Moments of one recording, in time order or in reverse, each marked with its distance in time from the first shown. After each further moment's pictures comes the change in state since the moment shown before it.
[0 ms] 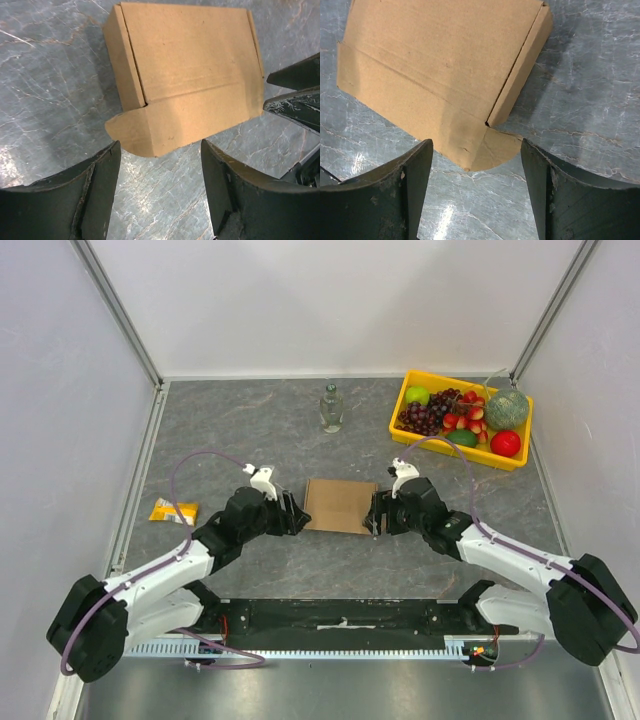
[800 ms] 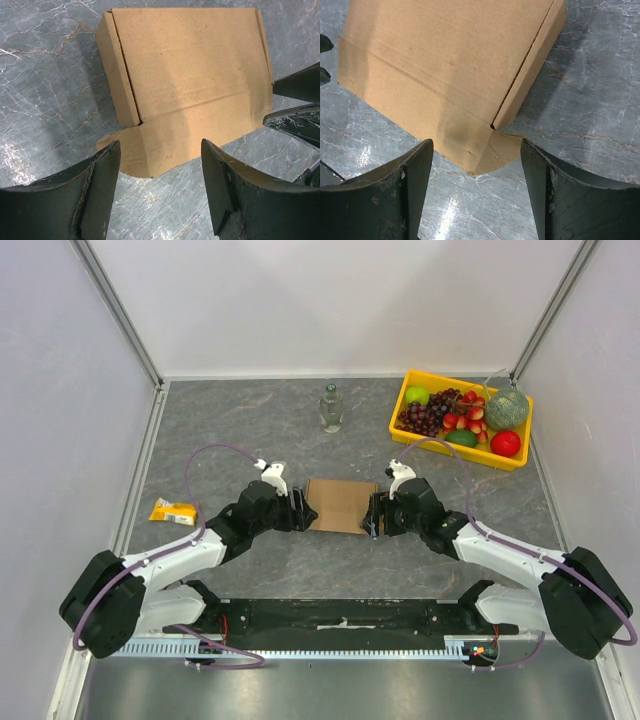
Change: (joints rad) left arm -0.040 0.157 0.056 0.053 -0.023 0.011; right arm -0.002 0.045 -0.012 0.048 -0.041 0.008
